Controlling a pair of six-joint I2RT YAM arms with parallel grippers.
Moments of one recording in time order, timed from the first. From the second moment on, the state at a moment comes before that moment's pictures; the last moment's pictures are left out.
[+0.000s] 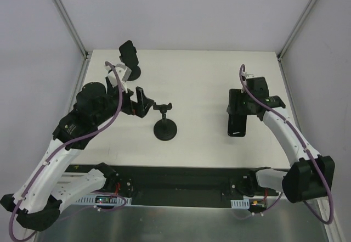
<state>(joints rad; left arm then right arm) -0.62 0.86 1.18 -0.61 0.05 -0.27 0.25 1.18 0.99 -0.68 0.00 0.20</state>
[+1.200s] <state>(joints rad) -0.48 0.64 0.81 -0.62 -0.20 -0.08 -0.17 1.75 1.09 -0.62 -0.07 -0.30</state>
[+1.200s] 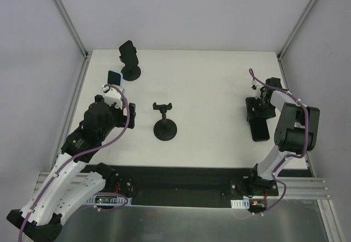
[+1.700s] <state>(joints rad) -0.47 0.64 0.80 -0.61 -0.22 -0.07 -0.22 1.77 1.11 -0.63 -0.09 -0.27</state>
